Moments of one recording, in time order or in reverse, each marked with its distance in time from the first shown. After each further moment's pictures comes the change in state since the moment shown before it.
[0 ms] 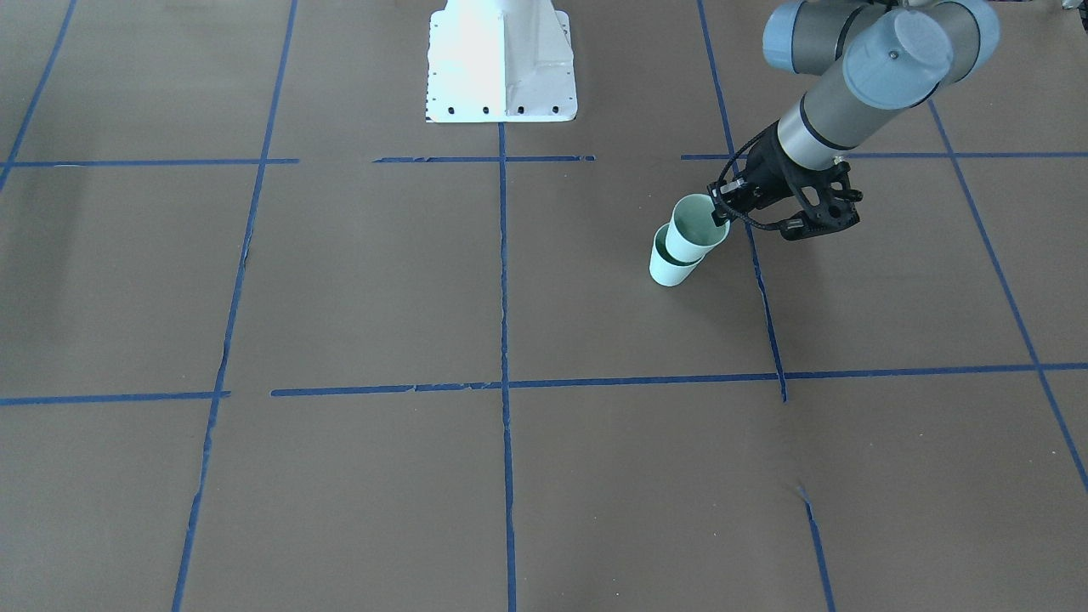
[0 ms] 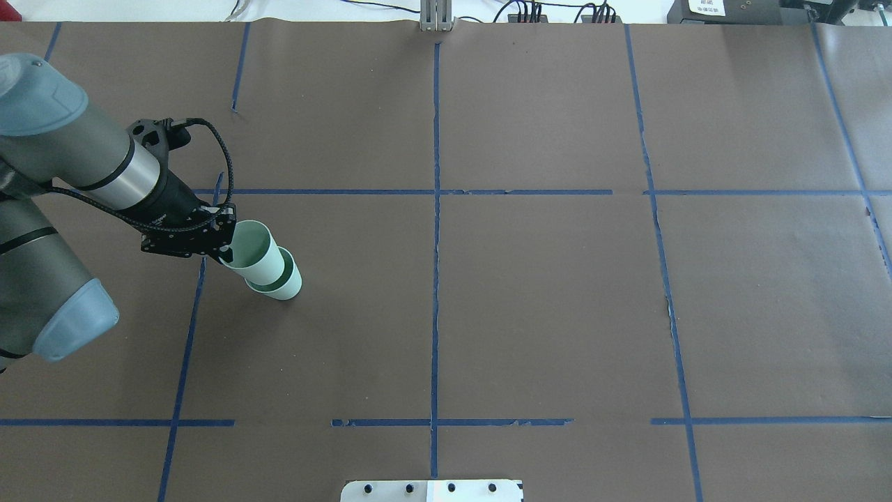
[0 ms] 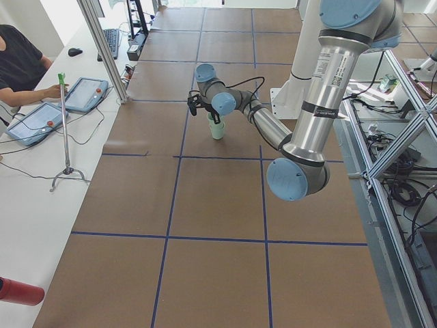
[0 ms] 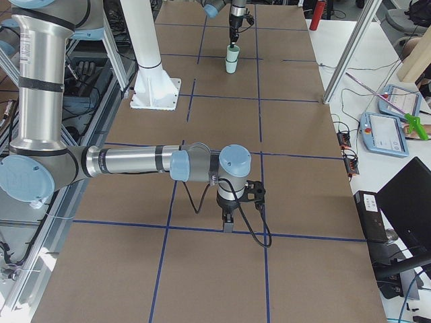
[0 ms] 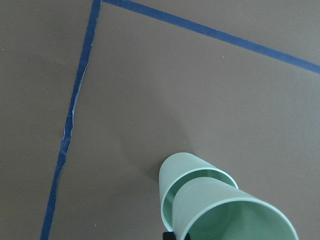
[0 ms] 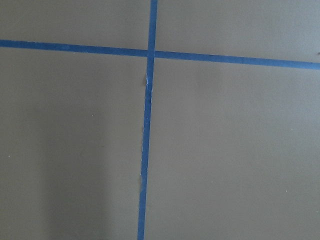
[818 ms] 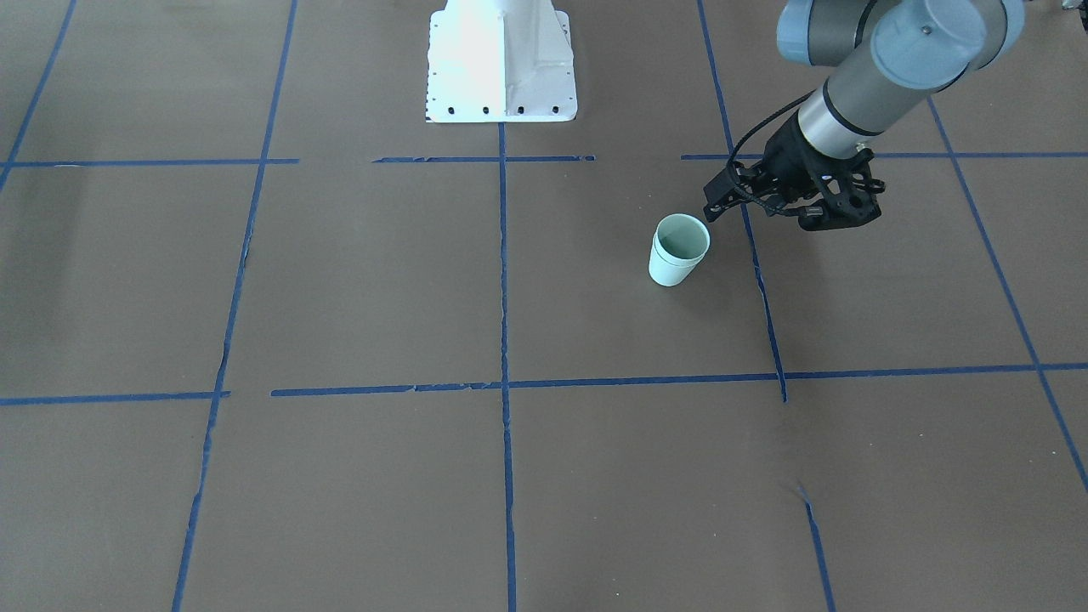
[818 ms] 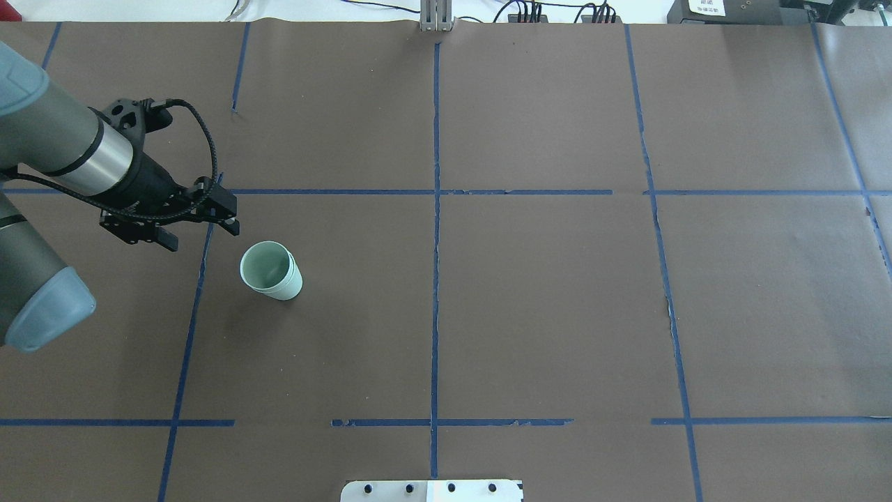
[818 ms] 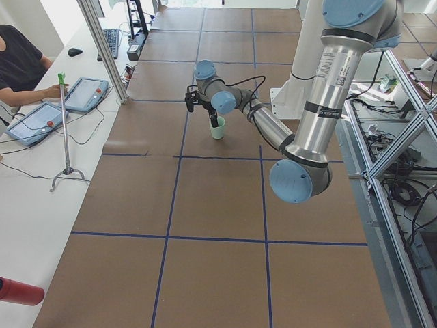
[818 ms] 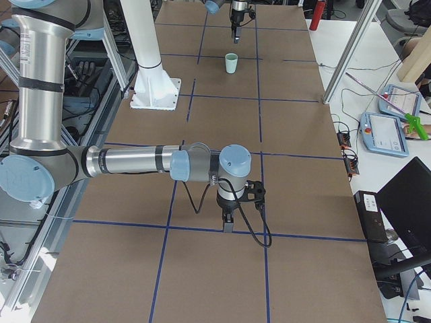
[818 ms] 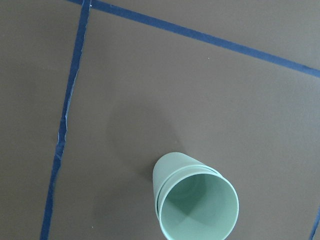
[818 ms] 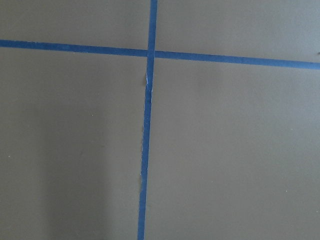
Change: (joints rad) left arm -0.062 0.033 -0.034 -0.009 -0.001 0.152; right arm 0.000 0.000 0.000 0.000 0.000 0.000
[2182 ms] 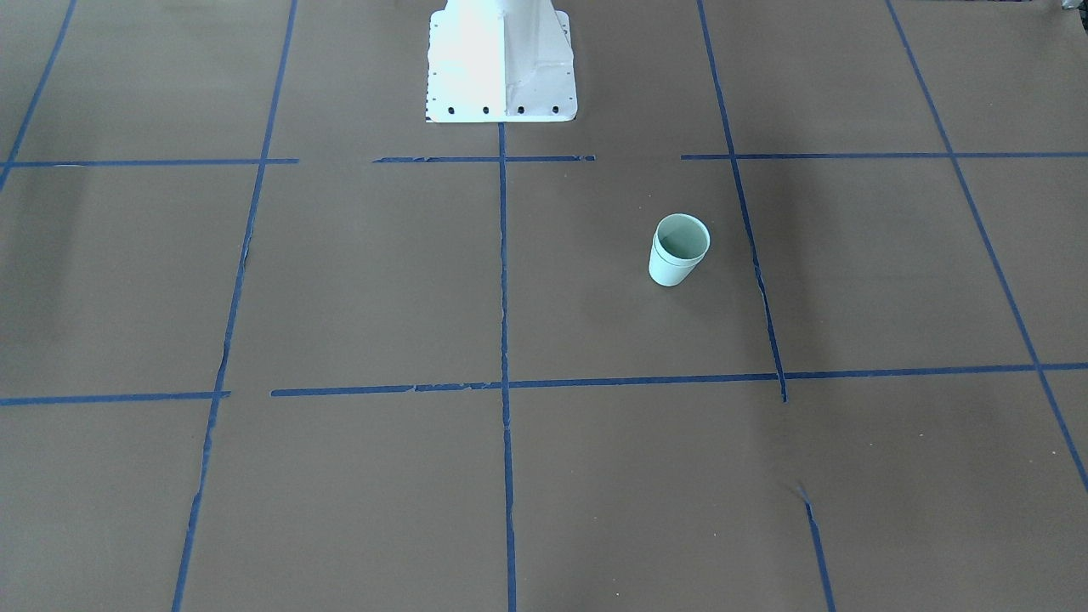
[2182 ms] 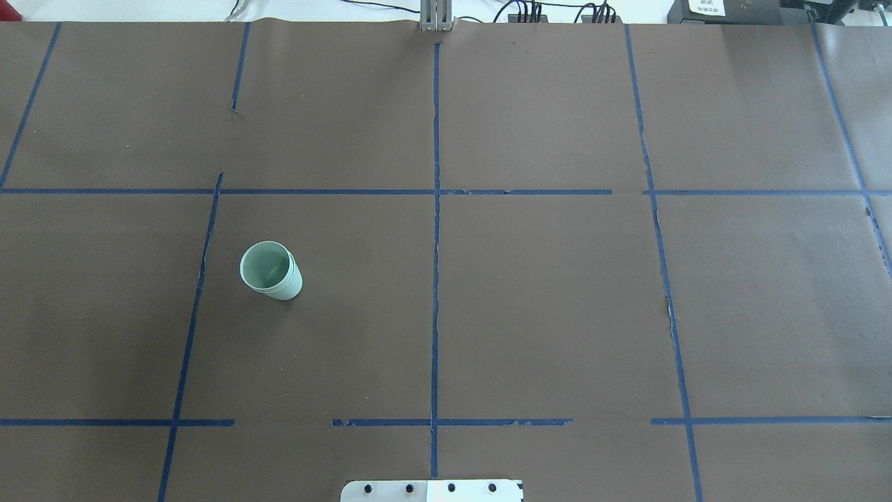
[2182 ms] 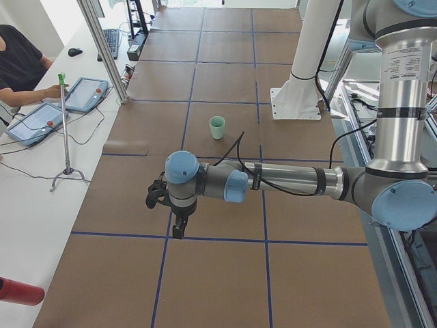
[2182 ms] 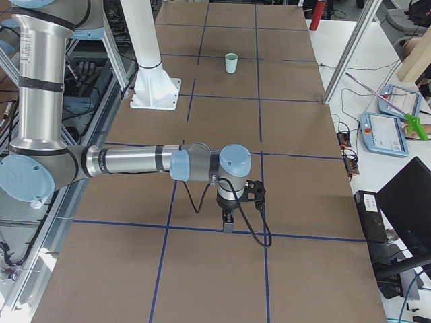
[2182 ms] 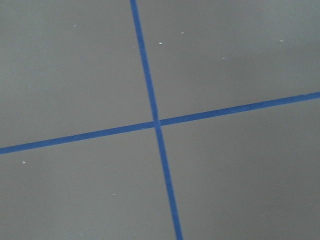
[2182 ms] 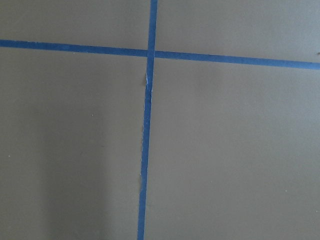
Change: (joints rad) left arm -0.703 0.298 0.322 0.012 -0.002 1.174; right arm 0.000 0.000 0.000 -0.001 0.000 -0.001
